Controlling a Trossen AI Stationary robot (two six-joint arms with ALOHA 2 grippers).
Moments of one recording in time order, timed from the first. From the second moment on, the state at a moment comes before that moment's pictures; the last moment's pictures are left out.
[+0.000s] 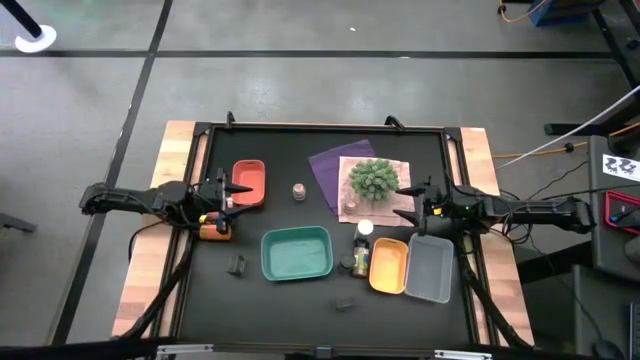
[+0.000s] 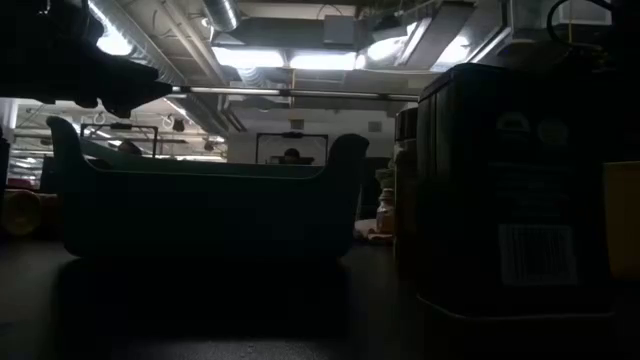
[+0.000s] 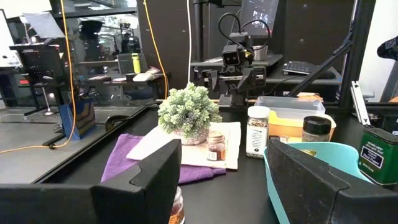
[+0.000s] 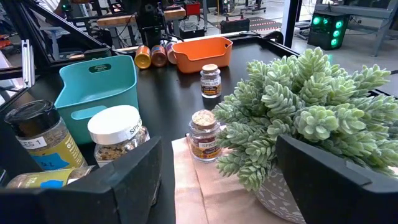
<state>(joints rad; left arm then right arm) -0.09 0.02 0.01 0.05 -0.27 0.06 -0.06 0.25 0.01 0.05 0.10 0.10</state>
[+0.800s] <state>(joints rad) -0.09 0.02 0.01 0.05 -0.26 0.11 -0.06 0.25 0.01 0.05 0.13 0.10</state>
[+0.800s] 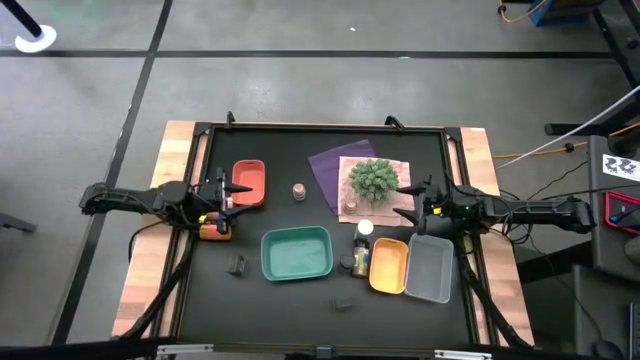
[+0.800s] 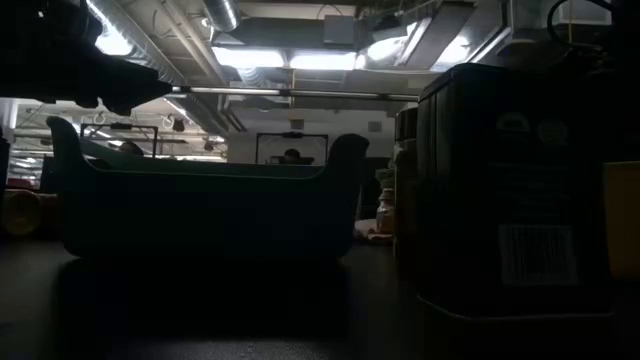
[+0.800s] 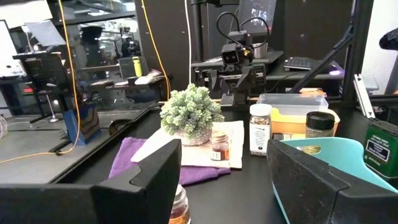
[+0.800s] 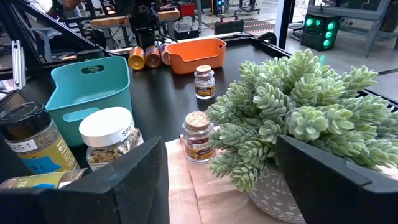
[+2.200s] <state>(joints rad) -0.09 0.02 0.01 0.05 -0.27 -0.04 -0.06 0.46 0.34 0.05 -0.12 0.31</state>
